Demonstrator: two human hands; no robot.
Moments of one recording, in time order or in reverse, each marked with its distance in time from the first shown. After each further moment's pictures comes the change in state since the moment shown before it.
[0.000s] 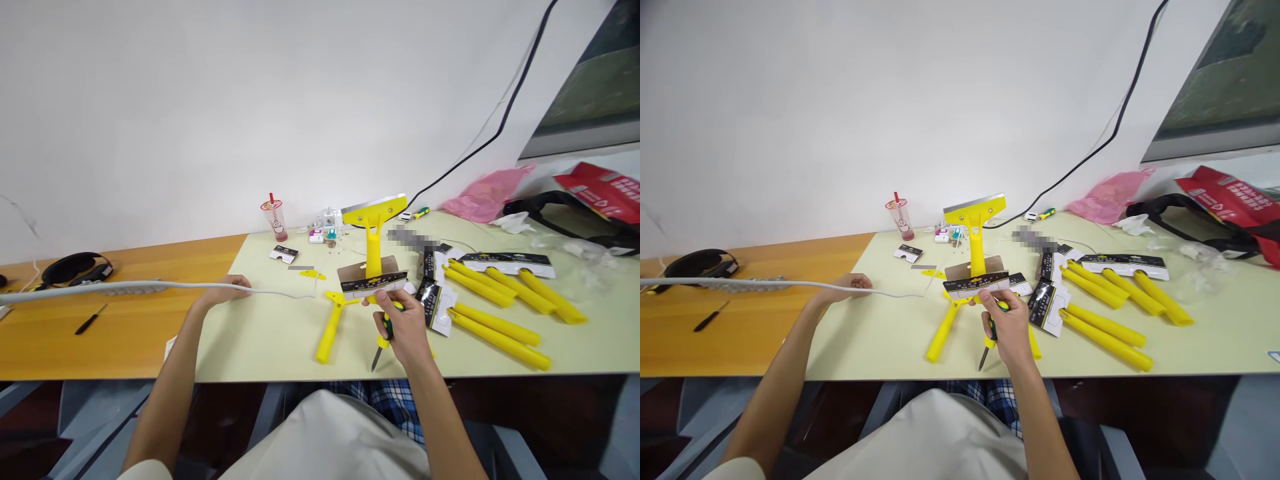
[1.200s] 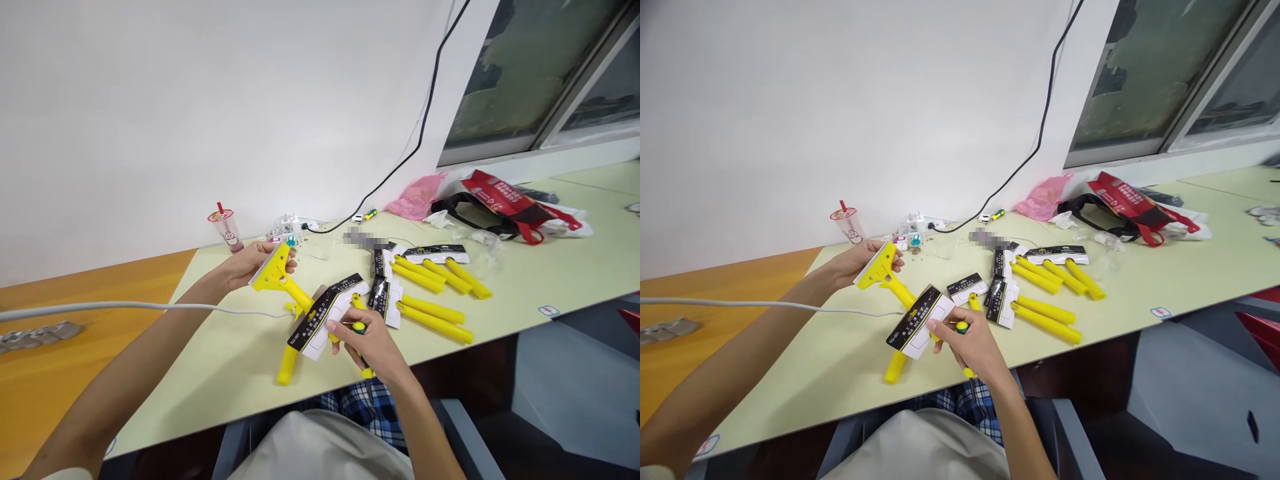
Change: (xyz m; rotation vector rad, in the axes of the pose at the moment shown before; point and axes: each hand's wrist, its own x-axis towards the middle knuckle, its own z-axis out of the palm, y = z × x) left_hand 0.045 0.237 0.052 -0.901 -0.489 0.166; right_hand -0.021 -0.040 -0.019 -0.342 -0.281 0.254
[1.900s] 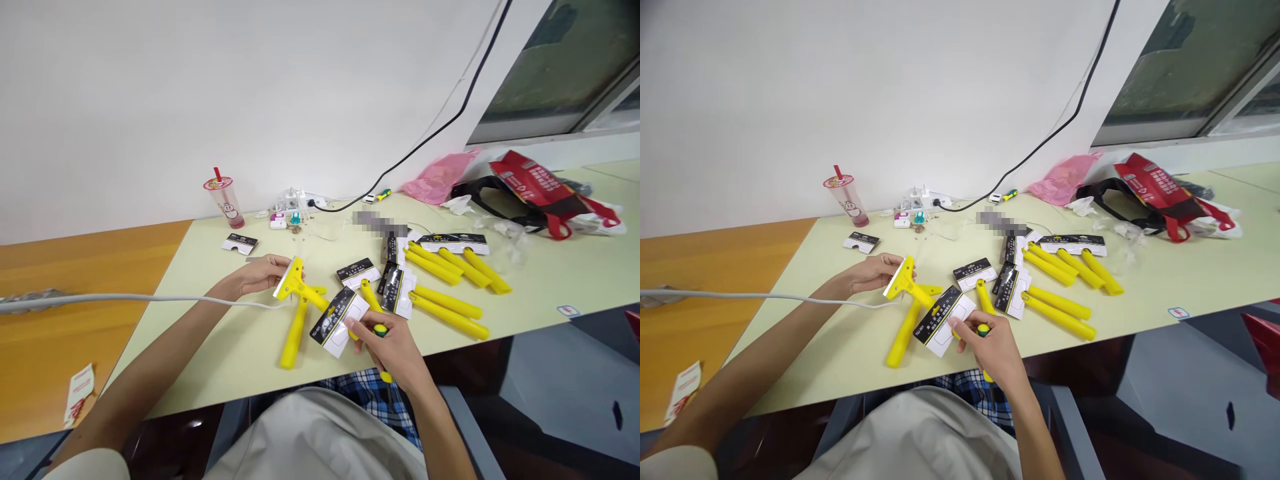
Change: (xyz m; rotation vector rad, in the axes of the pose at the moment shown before) left_hand 0.024 -0.106 -0.035 -0.105 -0.146 -0.164; right_hand -0.011 0.035 -0.016 -0.198 0.180 0.192
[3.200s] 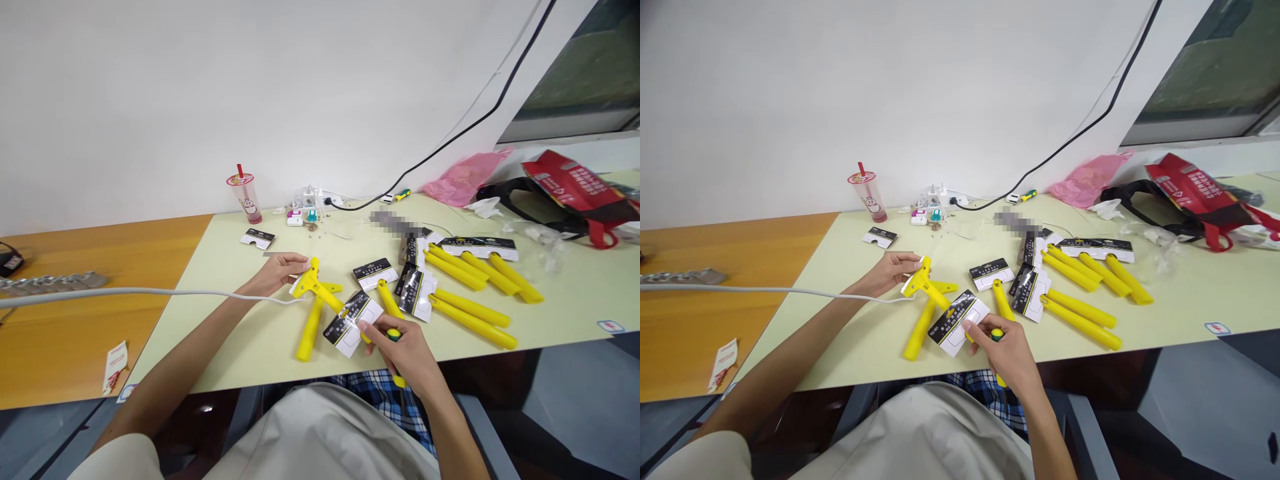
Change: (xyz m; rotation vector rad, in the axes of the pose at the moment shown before) left_hand -0.023 -0.017 0.022 0.038 0.252 0.235; right_hand -0.002 0.006 0.006 0.009 -0.019 0.003
